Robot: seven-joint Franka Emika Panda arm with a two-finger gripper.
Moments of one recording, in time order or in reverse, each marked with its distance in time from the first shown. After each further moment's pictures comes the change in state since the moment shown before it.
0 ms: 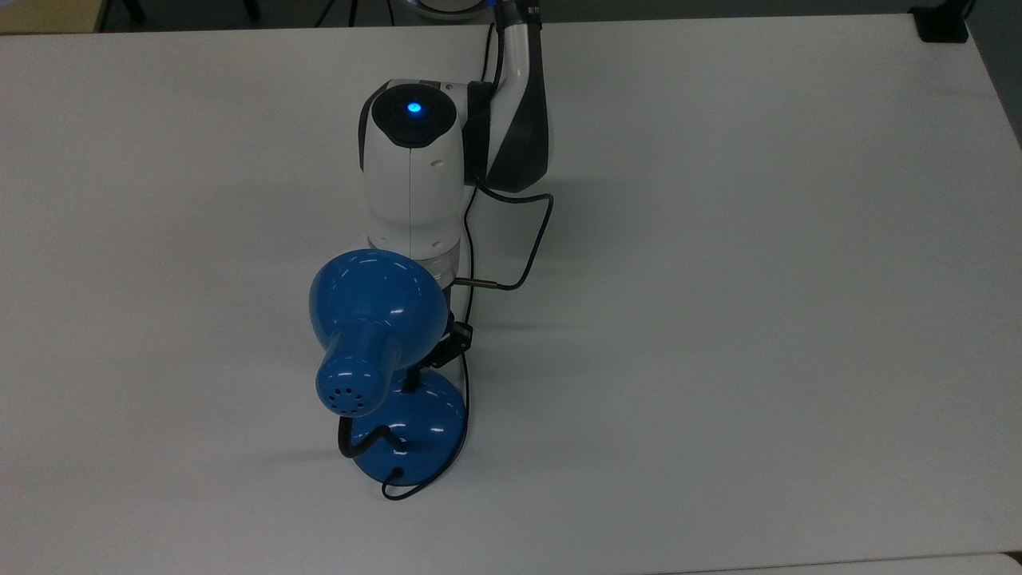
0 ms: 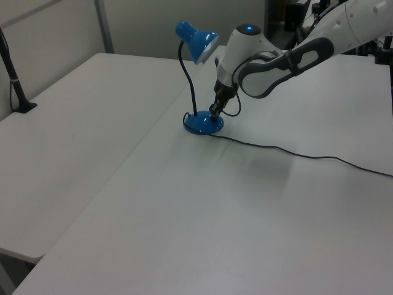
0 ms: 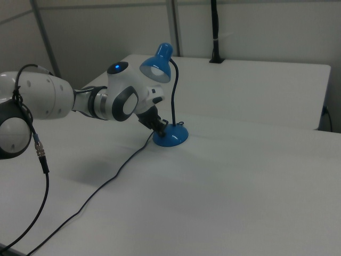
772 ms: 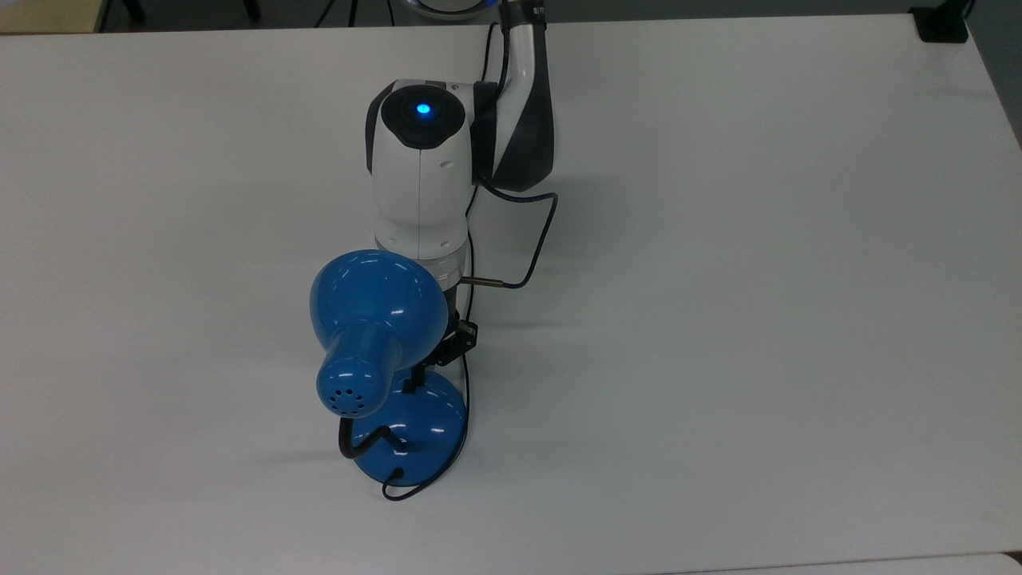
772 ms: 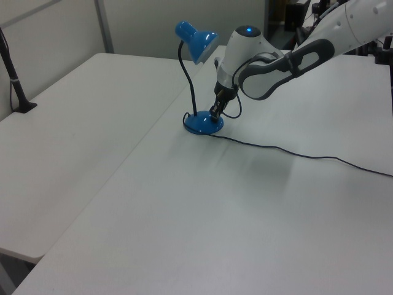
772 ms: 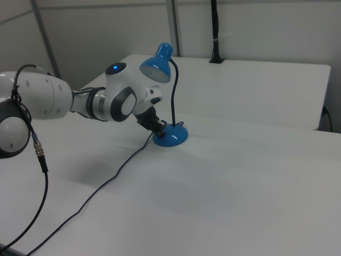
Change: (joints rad) arm 0.014 -0.002 -0.006 -0.011 -0.011 0.000 0.000
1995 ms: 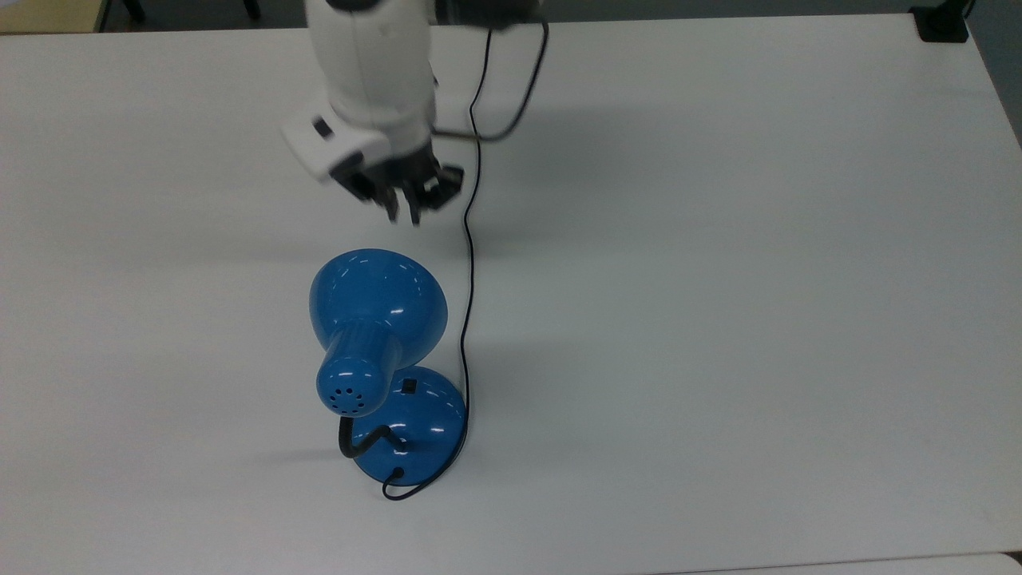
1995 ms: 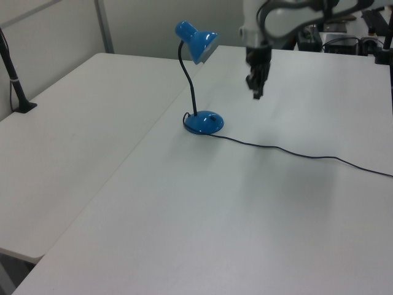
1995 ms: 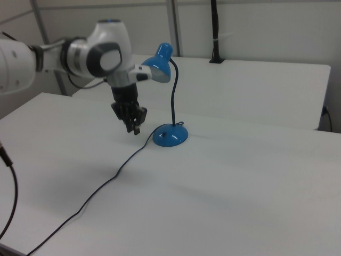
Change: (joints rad) arm 0.016 -0.362 -0.054 -0.081 -0.010 -0.675 -0.016
